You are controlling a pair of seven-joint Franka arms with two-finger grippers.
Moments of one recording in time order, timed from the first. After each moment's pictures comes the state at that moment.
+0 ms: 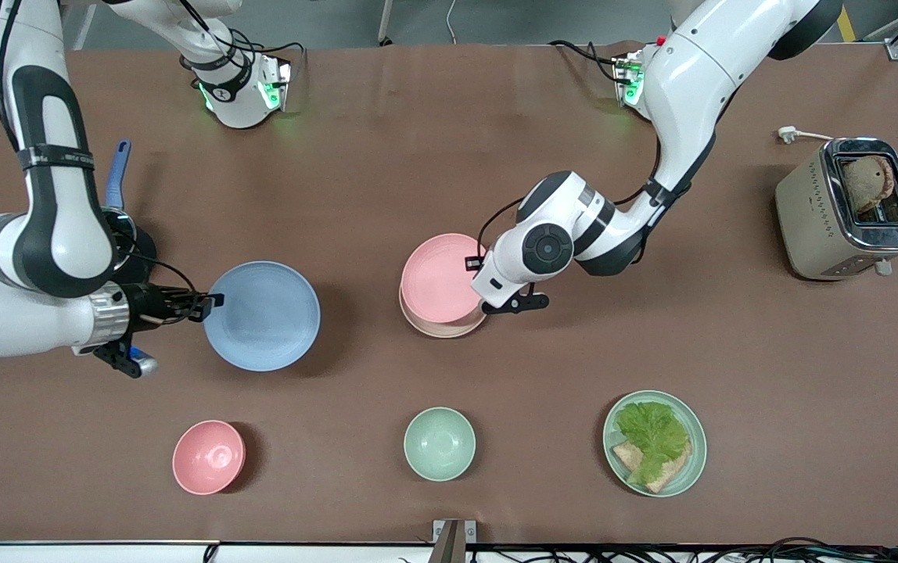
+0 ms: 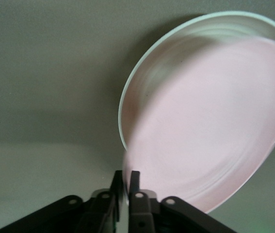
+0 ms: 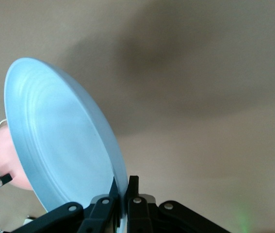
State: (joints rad) left arm -0.23 0.71 -0.53 -1.61 0.00 2.11 -0.80; right arm 0.06 0.50 -0.05 -1.53 0.47 1.61 0.23
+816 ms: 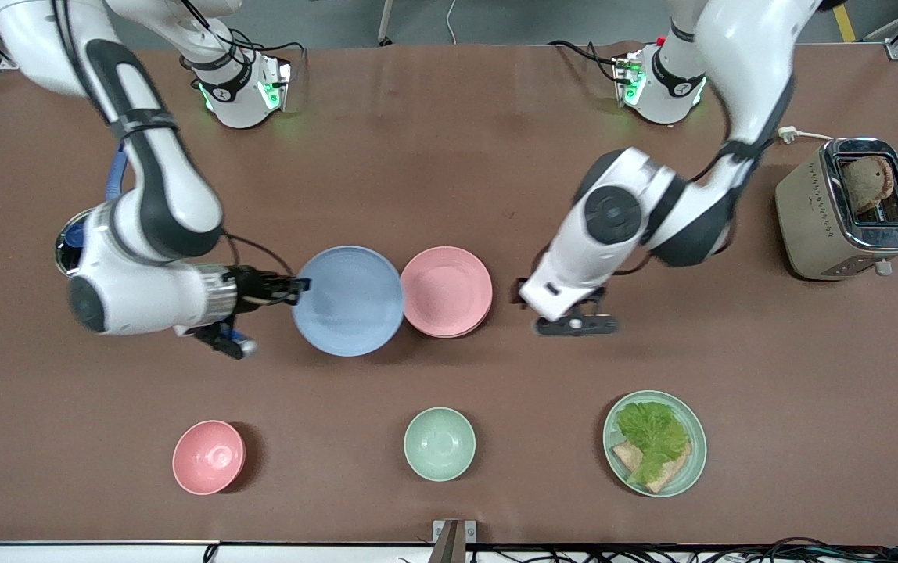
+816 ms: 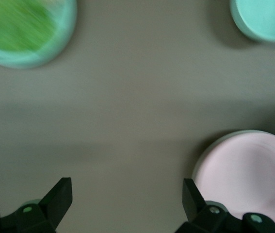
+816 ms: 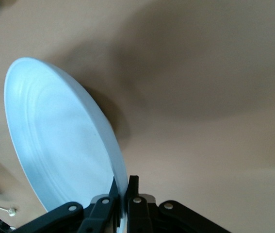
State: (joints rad) left arm -0.18 0.42 -0.37 -1.64 0.19 2.09 -0.56; right arm 0.06 0.46 0.27 -1.68 0.47 1.90 0.49
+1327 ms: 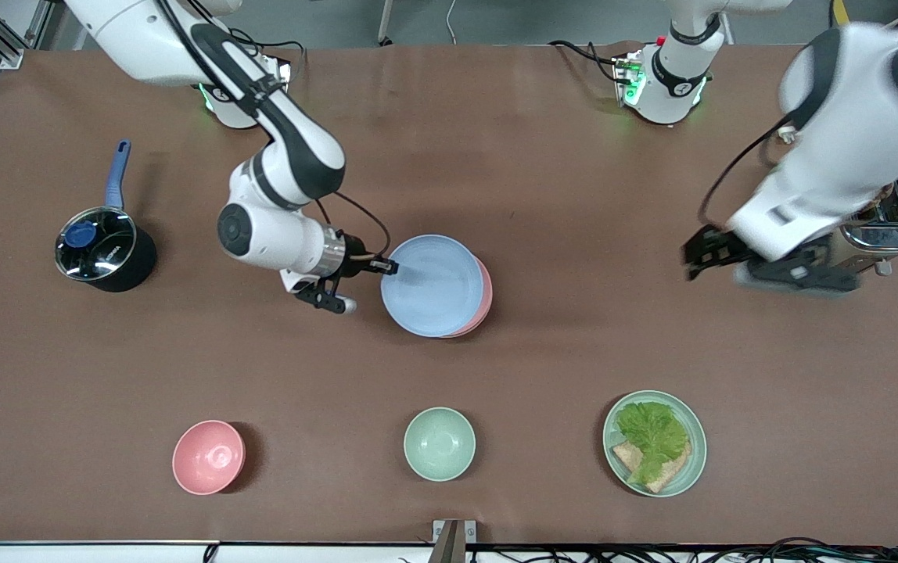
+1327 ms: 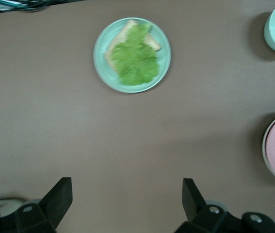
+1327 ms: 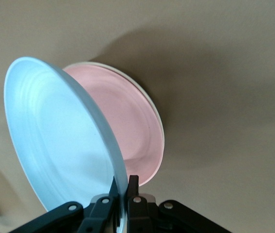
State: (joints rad) left arm -0.15 0.01 -0.02 -1.76 0.00 1.91 -0.01; right arm 0.07 0.45 0.53 -1.99 0.47 2.47 0.55
